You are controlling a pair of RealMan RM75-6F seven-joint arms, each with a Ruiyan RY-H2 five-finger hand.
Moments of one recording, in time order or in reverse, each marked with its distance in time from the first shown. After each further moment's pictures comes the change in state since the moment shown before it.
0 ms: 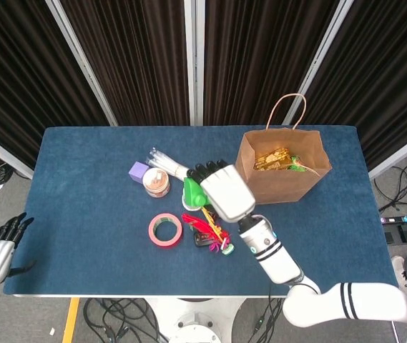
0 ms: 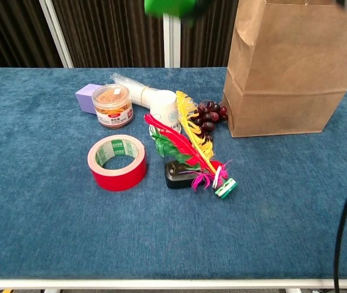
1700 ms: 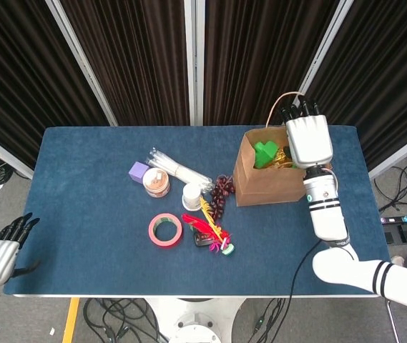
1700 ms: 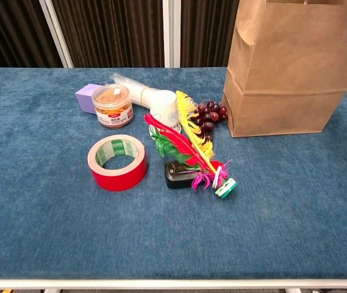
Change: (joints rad) left arm -0.009 0.021 0.012 -0.046 0.026 0.013 0.011; right arm -0.062 0.185 0.060 0.258 0.258 -0.018 -0.021
